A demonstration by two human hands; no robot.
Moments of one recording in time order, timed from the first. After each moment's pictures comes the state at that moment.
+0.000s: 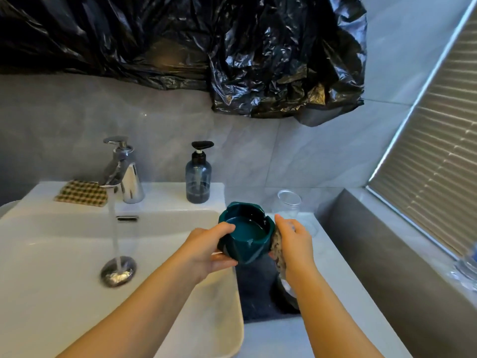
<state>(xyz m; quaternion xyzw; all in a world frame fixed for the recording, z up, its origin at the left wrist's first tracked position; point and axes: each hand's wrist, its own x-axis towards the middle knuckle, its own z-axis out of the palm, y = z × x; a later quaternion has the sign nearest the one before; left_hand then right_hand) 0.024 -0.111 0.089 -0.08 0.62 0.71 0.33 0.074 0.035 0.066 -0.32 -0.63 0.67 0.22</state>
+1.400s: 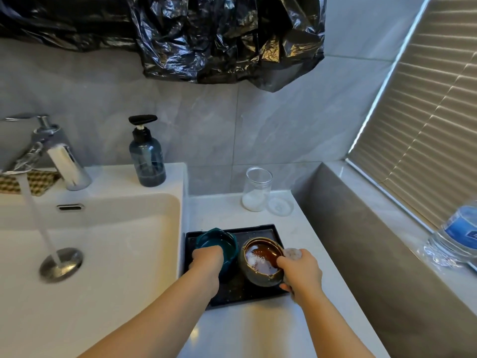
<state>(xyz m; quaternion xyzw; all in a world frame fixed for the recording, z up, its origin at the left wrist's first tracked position) 0.052 0.013 0.005 -0.26 0.68 0.63 0.27 0.134 0.154 -0.027 -0.45 -0.69 0.55 0.10</state>
